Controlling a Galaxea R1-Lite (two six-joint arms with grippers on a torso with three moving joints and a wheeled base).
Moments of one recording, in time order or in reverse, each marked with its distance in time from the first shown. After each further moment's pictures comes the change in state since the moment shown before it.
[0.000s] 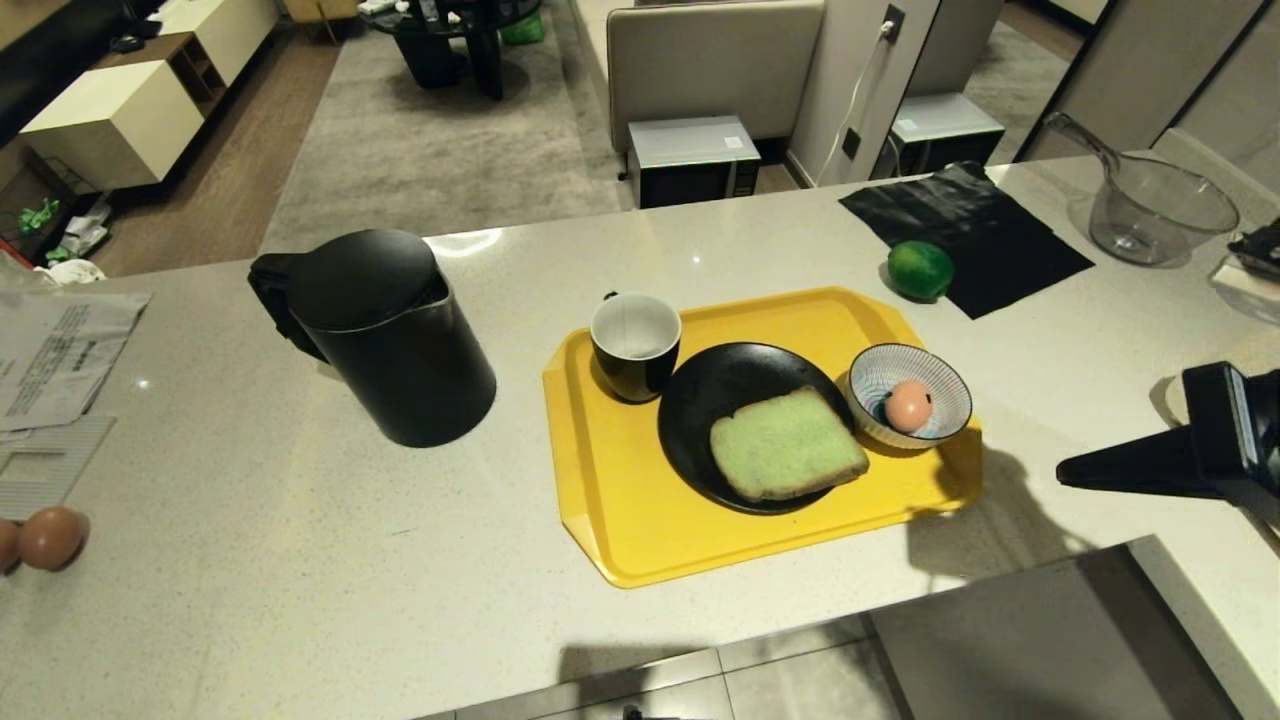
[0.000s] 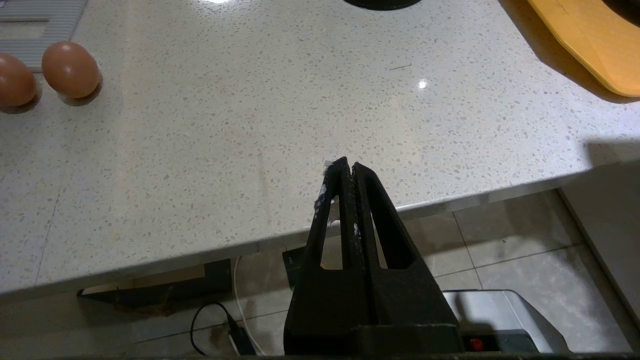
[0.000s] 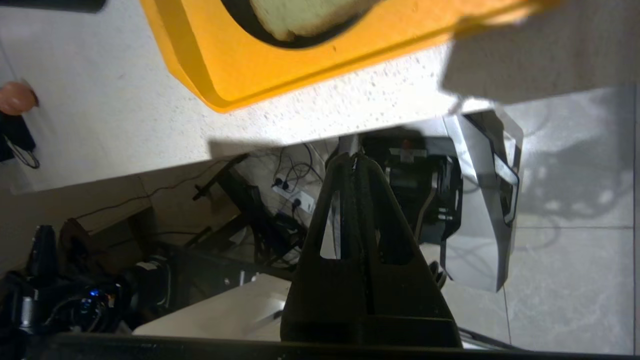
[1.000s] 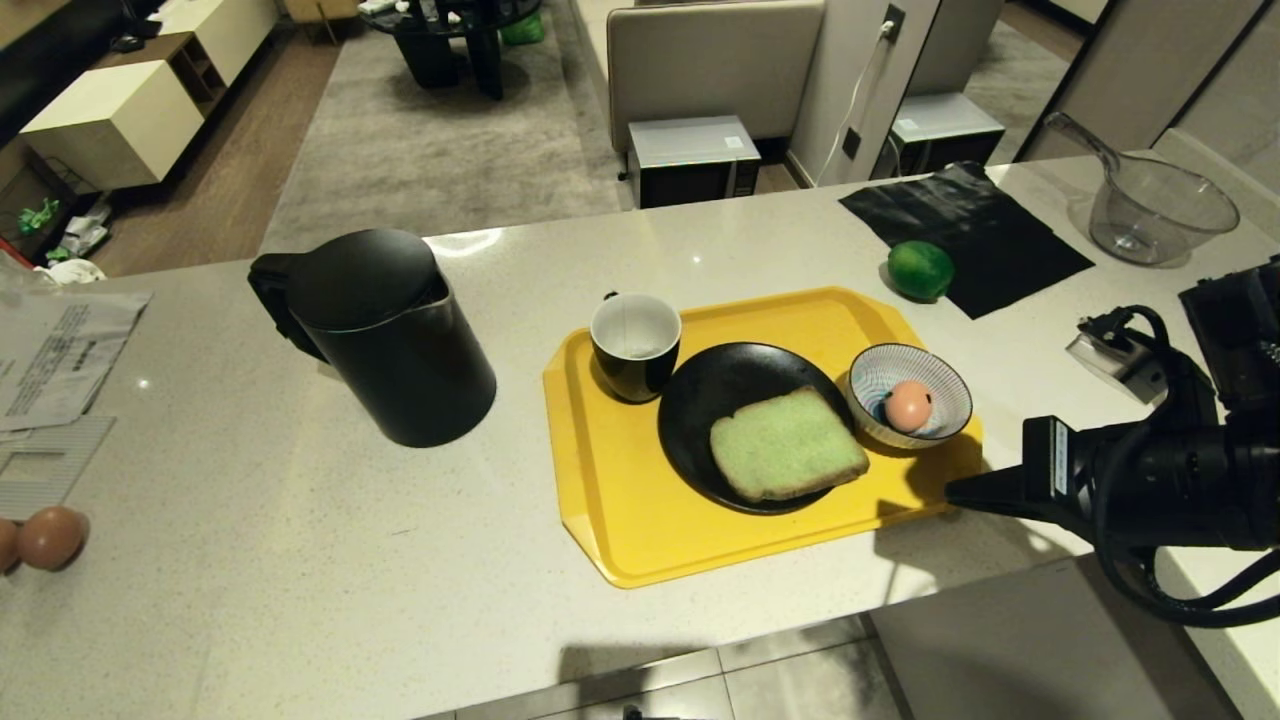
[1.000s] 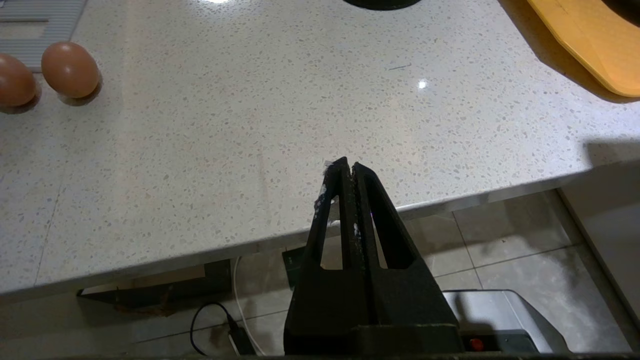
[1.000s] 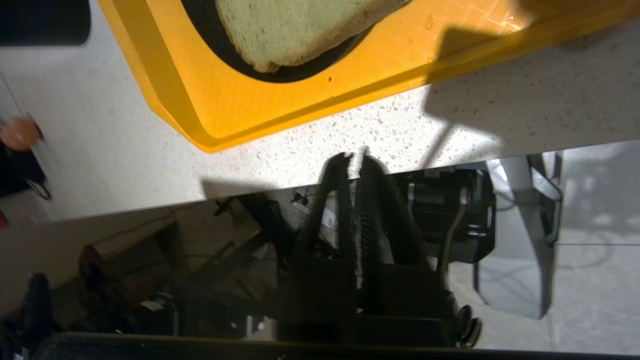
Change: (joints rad) left arm 0.000 0.000 0.000 0.000 0.000 0.000; right arm 0.025 0.123 0.259 -0.420 0.007 0.092
